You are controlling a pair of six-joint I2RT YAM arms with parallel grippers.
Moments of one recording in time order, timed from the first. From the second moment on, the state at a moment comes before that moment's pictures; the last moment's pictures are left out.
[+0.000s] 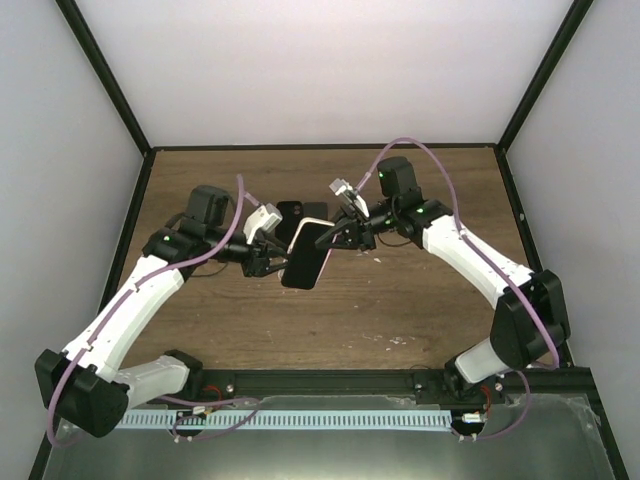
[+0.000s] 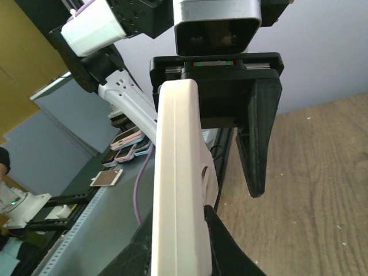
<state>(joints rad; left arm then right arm) -0.42 1.14 1.07 -0.72 0.87 0.14 0.51 1.49 1.20 -0.25 -1.42 -0.09</state>
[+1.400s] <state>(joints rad) -0.16 1.22 0.98 -0.26 1.17 -0.39 0.54 1.55 1.39 -0.30 -1.09 -0.07</state>
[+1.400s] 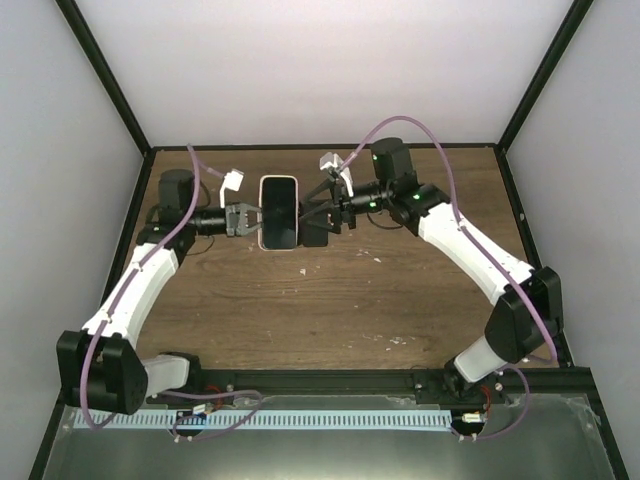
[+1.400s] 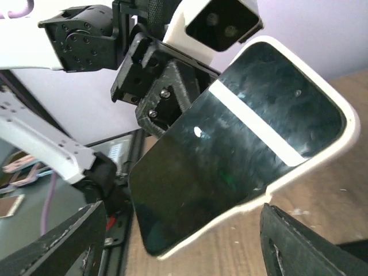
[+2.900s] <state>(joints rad) -0.04 1.32 0.84 -0.10 1.09 -1.05 0.99 1.58 1.32 -0.09 -0.03 -0.54</state>
